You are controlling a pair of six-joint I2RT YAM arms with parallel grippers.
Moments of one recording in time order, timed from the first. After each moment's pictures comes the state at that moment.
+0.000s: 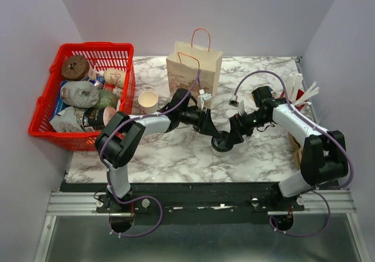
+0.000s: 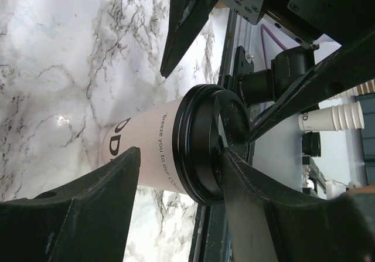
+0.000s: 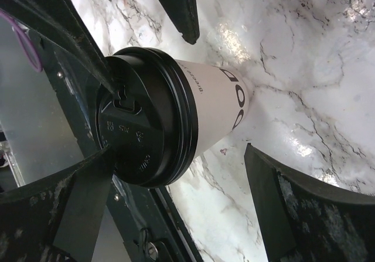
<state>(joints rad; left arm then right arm) -0.62 1.85 1.04 0.32 0.98 -0.51 0.23 1.53 1.03 -0.82 -0.84 -0.41</state>
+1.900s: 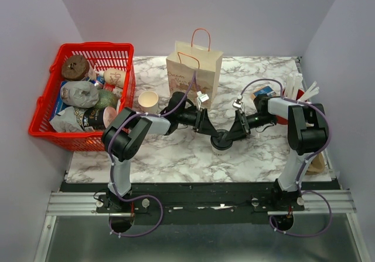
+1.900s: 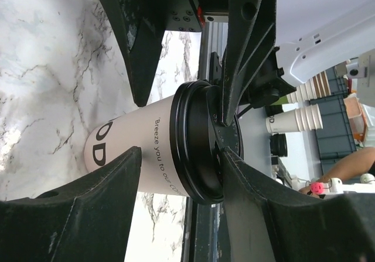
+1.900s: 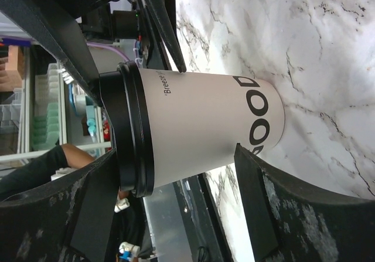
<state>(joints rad) -0.59 1.96 0.98 0.63 1.08 -0.73 0.10 1.91 1.10 -0.92 -1.22 -0.44</state>
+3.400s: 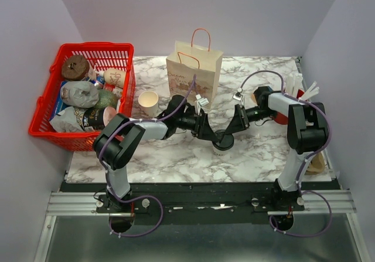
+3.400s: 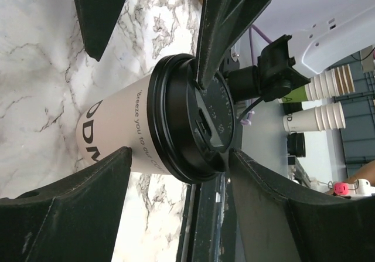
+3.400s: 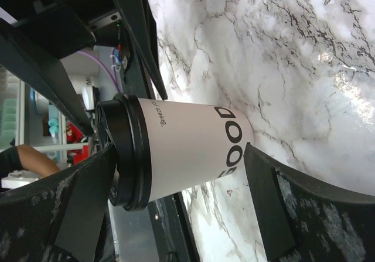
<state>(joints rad) -0.62 1.82 0.89 0.53 1.00 -0.65 0.10 1.92 1.19 -0.89 -1.20 -0.48</state>
